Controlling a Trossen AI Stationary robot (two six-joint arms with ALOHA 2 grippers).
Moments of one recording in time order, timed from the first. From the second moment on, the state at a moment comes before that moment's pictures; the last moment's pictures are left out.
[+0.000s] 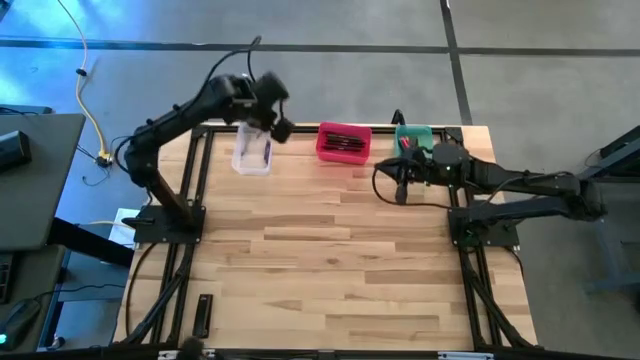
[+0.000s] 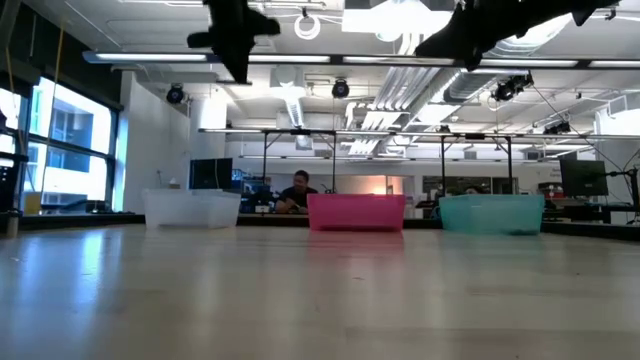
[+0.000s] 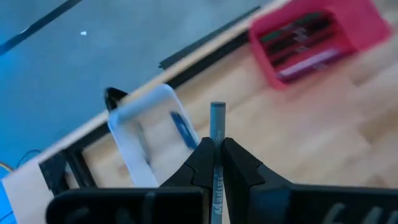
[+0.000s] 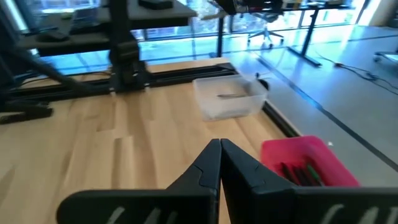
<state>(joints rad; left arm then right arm) 0.58 1.66 1.89 -1.41 -0.36 -0.44 -0.22 0.87 0.69 -0.07 0.05 0.00</state>
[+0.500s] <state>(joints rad) 0.94 1.66 1.36 -0.92 -0.18 -0.24 -0.37 0.87 0.69 -0.07 0.10 0.09</state>
